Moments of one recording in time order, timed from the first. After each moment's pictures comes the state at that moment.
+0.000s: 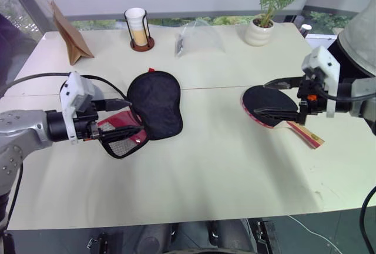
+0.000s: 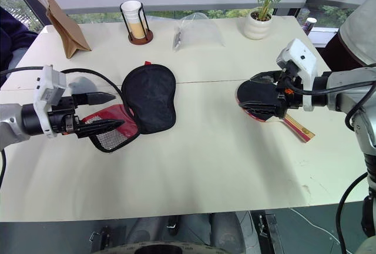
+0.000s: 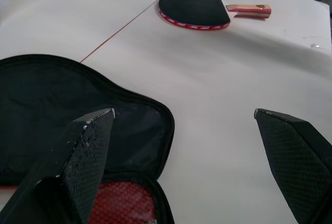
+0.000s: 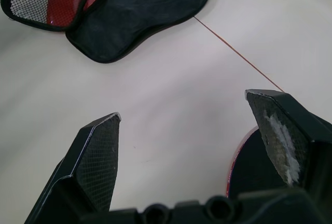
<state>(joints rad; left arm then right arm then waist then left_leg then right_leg) -0.24 0.98 0.31 -0.41 -0.84 0.82 -0.96 -0.54 -1.08 -0.08 -0.25 0.52 0.76 1.09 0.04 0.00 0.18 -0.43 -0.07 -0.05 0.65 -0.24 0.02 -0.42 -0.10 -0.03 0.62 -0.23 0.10</state>
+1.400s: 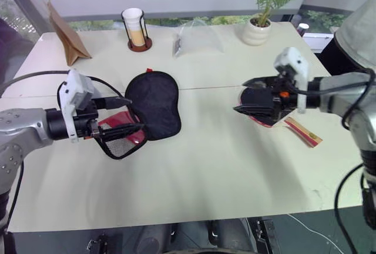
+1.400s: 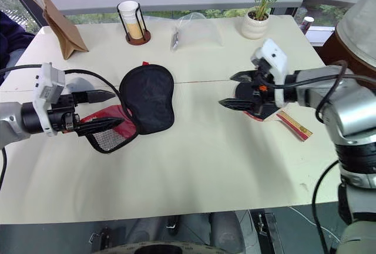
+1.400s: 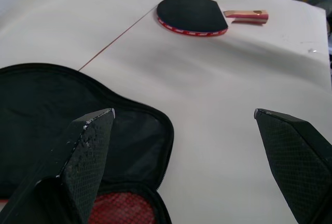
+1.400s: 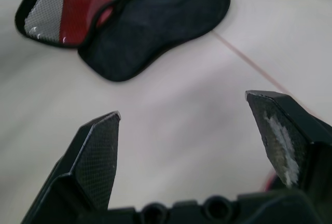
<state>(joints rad) -0.25 0.98 0.31 -0.41 -0.84 0.81 -0.95 -0.71 -0.89 0.10 -0.21 0.48 0.84 0.99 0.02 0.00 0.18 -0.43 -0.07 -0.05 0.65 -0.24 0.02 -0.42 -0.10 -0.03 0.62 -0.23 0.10</state>
